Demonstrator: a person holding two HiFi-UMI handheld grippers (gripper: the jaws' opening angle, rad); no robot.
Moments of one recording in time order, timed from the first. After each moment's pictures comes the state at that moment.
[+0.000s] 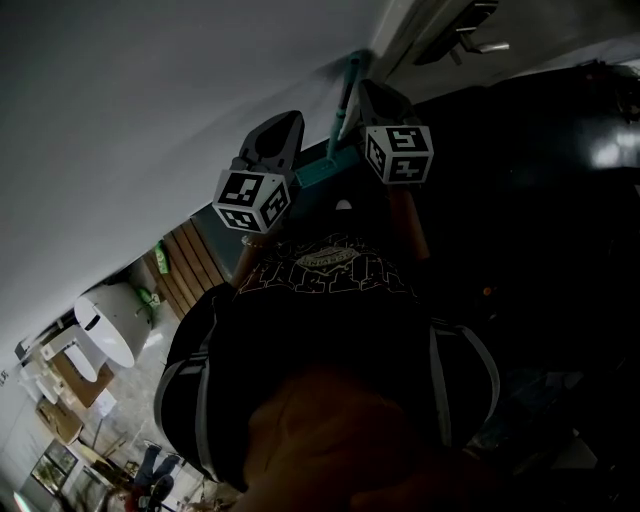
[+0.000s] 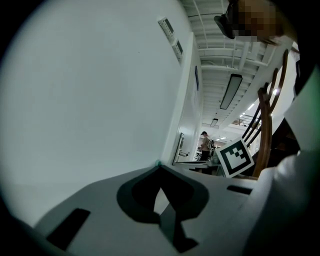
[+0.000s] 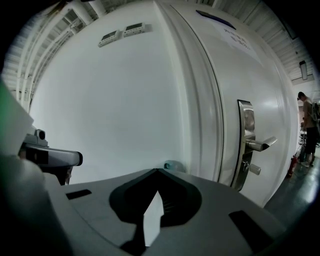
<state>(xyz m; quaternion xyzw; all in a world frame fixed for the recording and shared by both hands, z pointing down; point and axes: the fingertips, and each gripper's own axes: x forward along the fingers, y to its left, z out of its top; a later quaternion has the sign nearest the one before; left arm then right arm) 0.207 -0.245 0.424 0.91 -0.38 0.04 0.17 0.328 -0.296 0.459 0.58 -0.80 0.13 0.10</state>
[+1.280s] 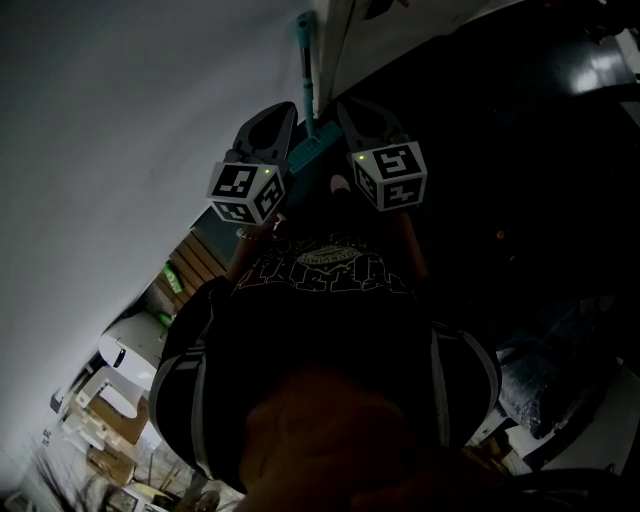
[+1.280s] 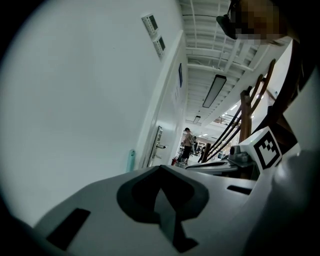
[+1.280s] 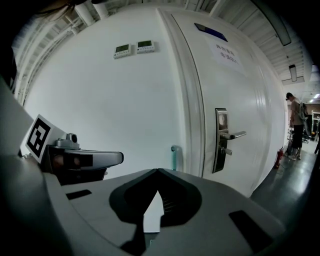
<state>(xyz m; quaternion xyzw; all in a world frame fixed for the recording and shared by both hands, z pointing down) 0.237 -0.178 0.427 0.94 -0.28 0.06 0.18 0.316 -0.157 0.445 0.61 -0.77 0.16 0.11</state>
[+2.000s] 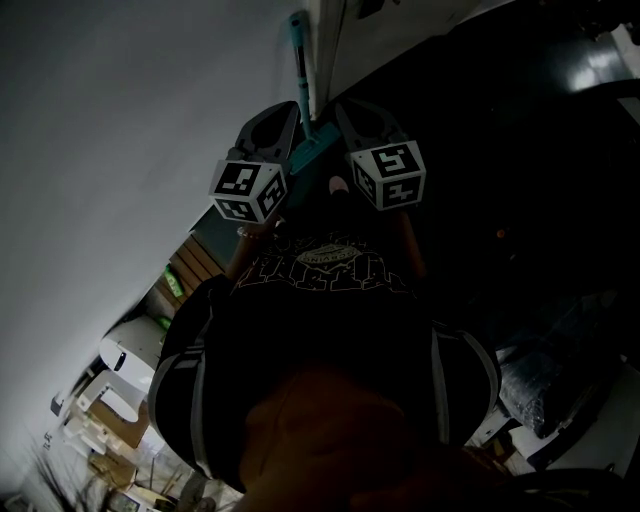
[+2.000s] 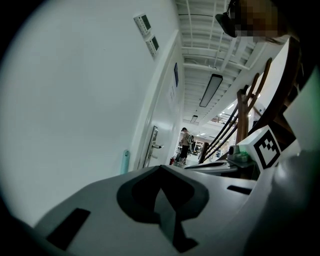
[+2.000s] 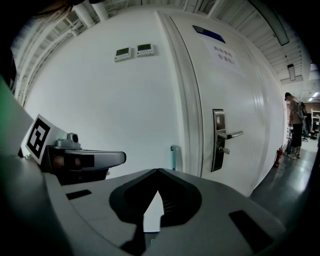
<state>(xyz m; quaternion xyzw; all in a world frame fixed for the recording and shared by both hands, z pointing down) 0.250 -0.161 0.421 0.95 -0.27 0.06 0.17 0.320 -0.141 0.442 0.61 -0.77 0.16 0.11</state>
